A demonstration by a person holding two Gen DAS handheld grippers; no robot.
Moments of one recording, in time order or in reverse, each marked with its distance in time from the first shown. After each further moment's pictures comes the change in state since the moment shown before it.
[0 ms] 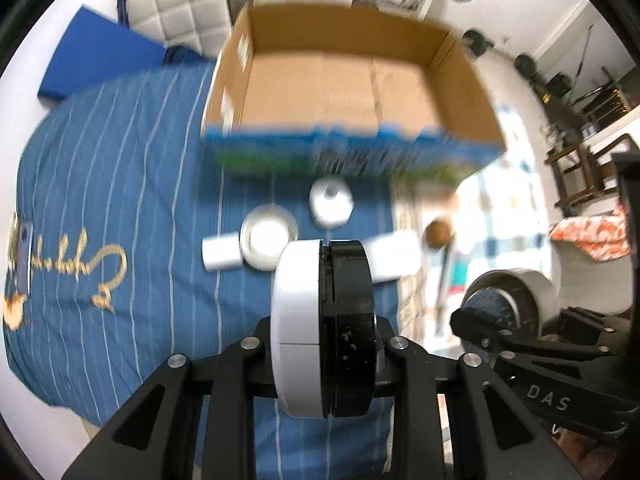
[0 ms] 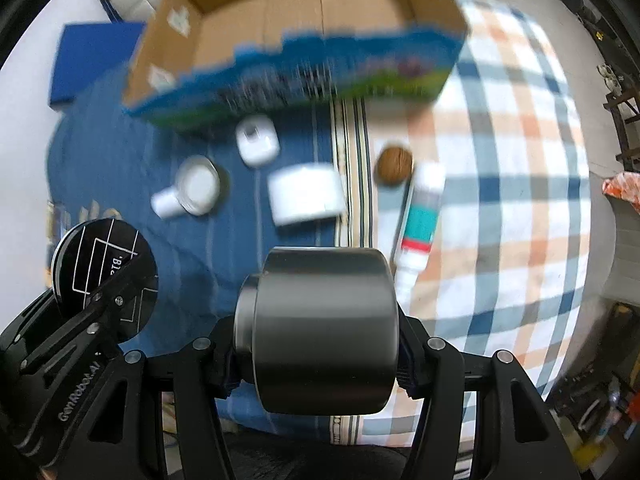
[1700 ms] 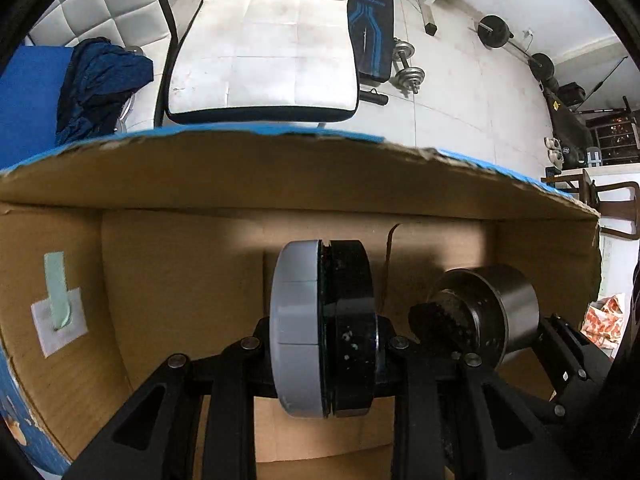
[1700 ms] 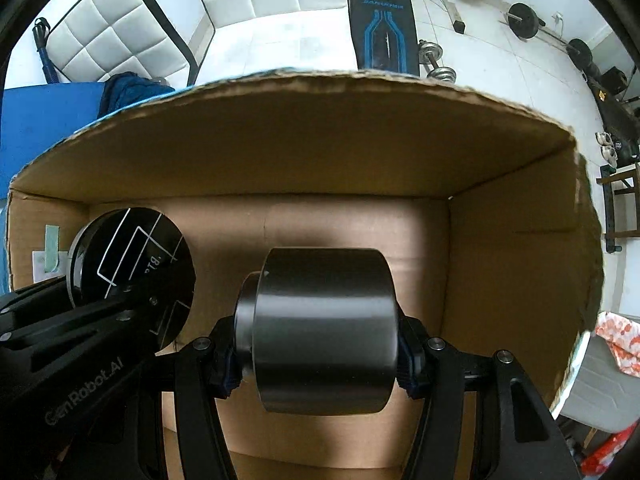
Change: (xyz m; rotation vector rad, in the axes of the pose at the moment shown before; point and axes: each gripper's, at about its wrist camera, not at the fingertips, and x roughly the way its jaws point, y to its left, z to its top) left arm 0.219 -0.007 0.320 -0.074 0.255 -0.129; right arm 0.057 -0.001 0.392 -0.060 -0.041 -0.162
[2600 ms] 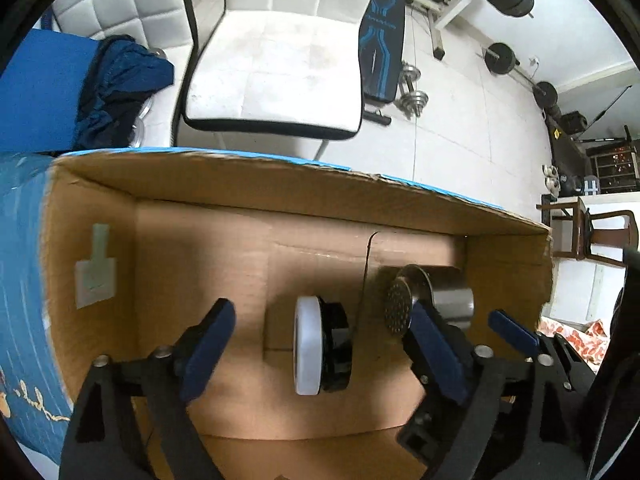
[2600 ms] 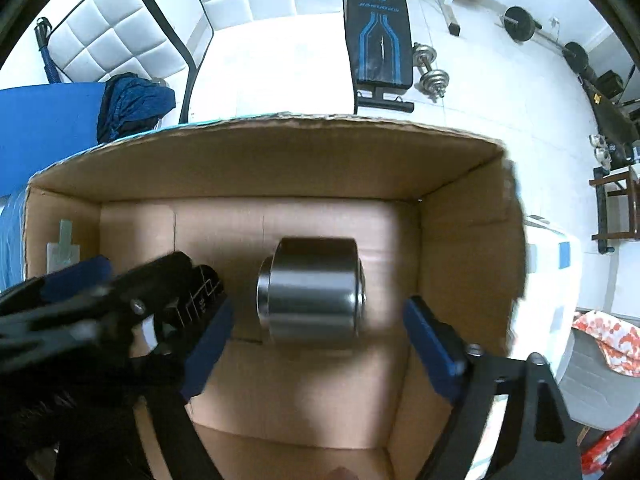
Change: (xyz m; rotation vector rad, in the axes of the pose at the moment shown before) left arm -0.048 0.002 -0.016 -0.074 -0.077 -0.002; right arm -0.039 -0.002 -0.006 -0.005 -0.003 -0.028
